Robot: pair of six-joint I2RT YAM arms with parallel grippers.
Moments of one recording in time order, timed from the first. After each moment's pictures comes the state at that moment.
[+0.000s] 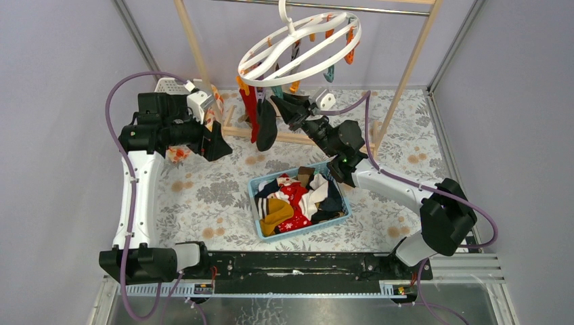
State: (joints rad) left arm 0.10 1.23 1.48 -1.08 0.81 0.43; right arm 0.79 1.53 1.08 0.96 -0.09 -0.08
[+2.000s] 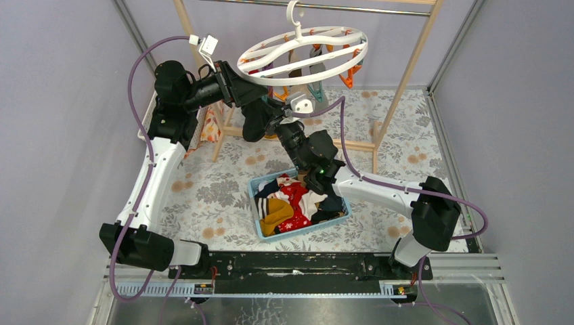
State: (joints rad) left arm -0.15 1.35 1.48 -0.04 0.90 -0.68; right arm 1.02 1.62 1.22 0.88 0.38 -0.12
